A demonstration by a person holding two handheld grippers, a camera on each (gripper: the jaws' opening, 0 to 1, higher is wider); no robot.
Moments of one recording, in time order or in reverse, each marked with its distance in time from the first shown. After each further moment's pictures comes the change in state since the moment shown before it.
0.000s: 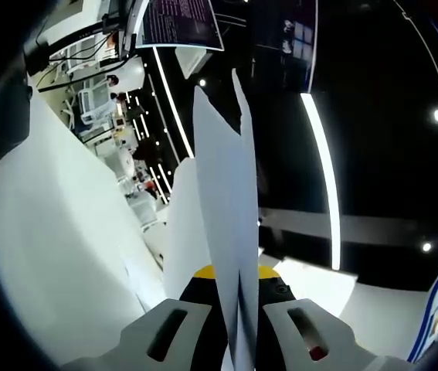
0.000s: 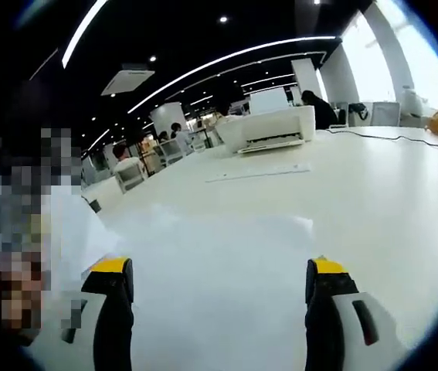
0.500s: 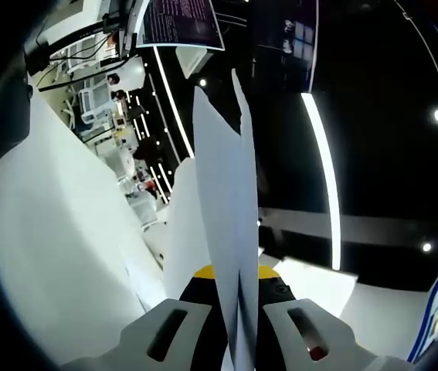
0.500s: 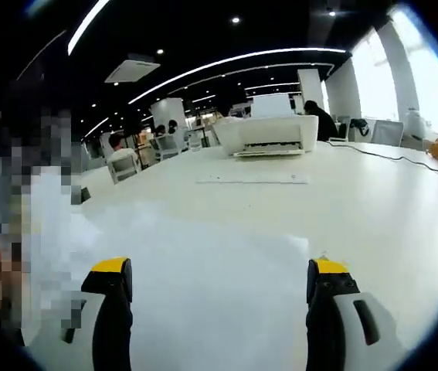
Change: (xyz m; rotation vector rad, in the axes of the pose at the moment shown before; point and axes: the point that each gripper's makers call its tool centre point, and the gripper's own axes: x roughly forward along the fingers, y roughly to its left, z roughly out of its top) left arm 0.000 0.002 0.000 -0.002 0.002 0.002; right arm 0.026 -0.018 0.009 -0.123 -0.003 -0.057
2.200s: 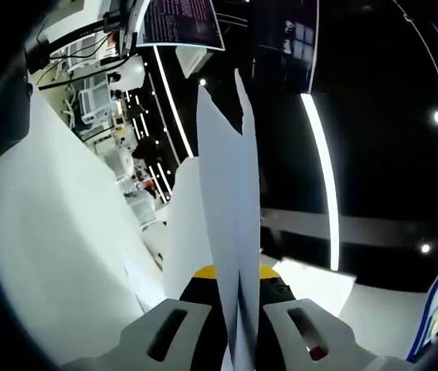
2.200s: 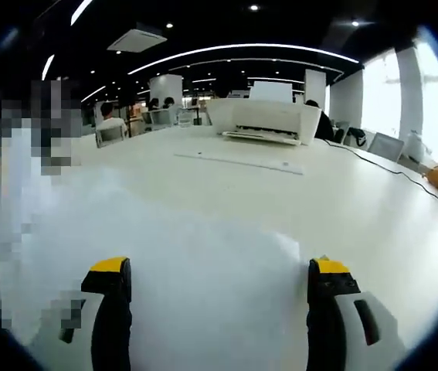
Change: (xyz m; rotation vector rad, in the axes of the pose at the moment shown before) left arm 0.000 0.000 0.000 -0.007 0.000 -0.008; right arm 0.040 -0.039 -0.024 -0.117 0.097 -0.091
